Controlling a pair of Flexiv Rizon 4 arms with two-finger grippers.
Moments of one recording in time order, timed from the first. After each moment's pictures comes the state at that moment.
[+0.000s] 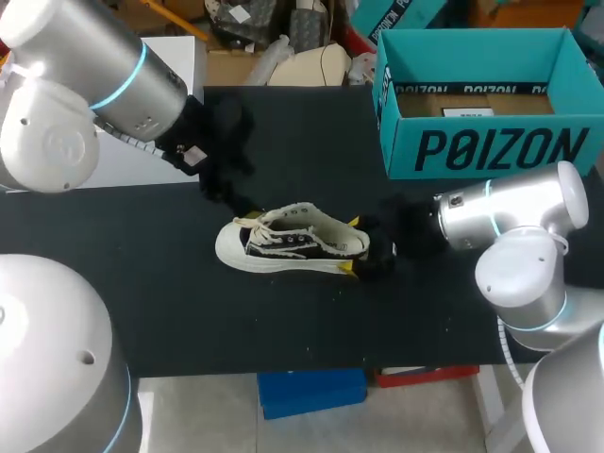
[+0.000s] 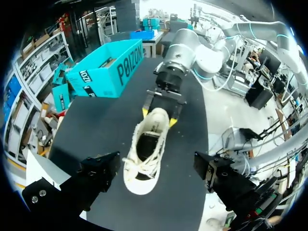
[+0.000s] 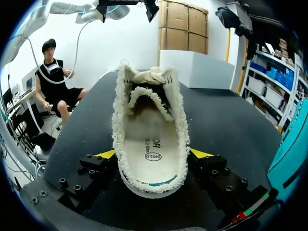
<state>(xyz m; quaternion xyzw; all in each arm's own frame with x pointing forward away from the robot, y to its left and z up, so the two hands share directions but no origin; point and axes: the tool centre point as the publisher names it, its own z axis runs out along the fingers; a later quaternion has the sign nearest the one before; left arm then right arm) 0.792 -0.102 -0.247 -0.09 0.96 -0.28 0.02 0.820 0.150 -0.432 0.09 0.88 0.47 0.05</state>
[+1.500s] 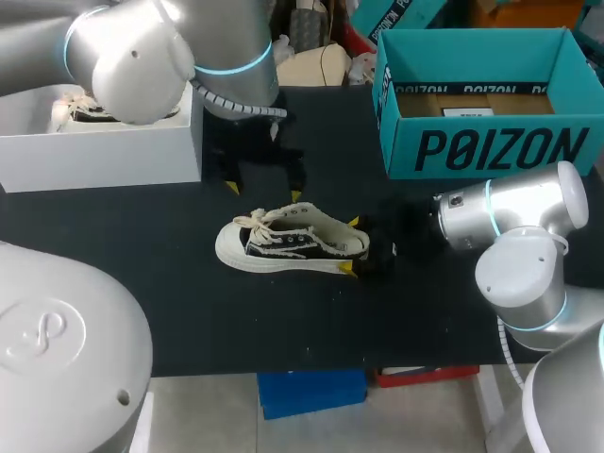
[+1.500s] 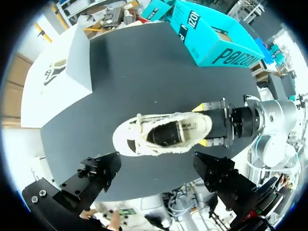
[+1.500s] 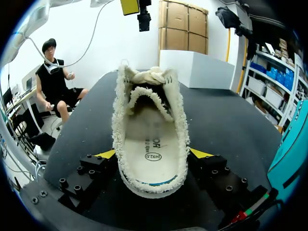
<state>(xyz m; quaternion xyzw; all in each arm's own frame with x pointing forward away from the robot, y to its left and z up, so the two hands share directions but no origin) 0.807 -0.124 -0.264 -0.61 0.79 -0.05 0.00 0.820 0.150 -0.432 0.09 0.88 0.47 0.05</state>
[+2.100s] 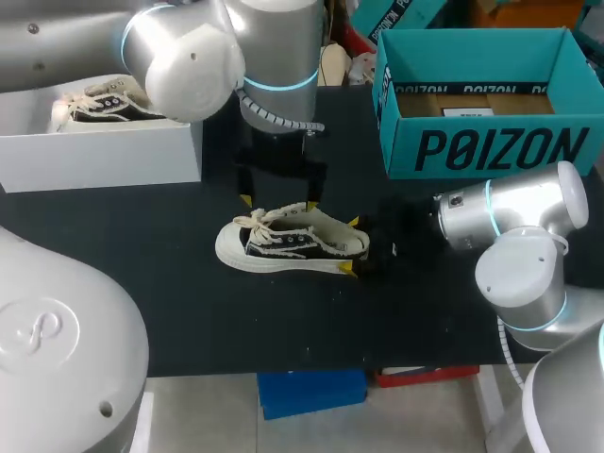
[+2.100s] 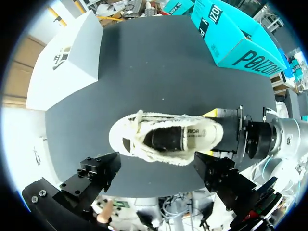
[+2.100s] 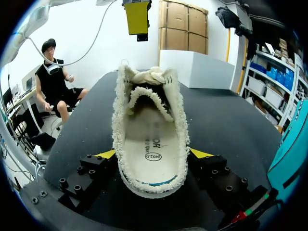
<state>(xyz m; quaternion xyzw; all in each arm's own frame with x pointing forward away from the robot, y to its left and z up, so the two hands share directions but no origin) 0.809 -0.141 -0.296 -0.67 0.74 0.00 0.03 0.820 0.150 -0.432 0.09 0.88 0.47 0.05</state>
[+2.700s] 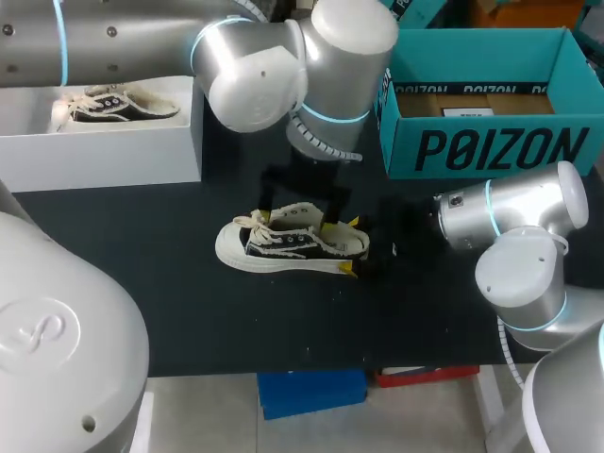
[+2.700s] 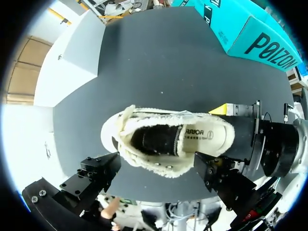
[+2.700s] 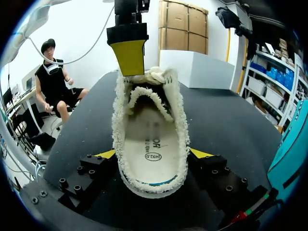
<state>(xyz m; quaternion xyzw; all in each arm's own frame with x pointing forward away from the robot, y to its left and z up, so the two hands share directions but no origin) 0.804 -0.164 -0.334 -0.67 0.74 0.06 0.09 0.820 0.150 -0.432 0.09 0.88 0.47 0.05</state>
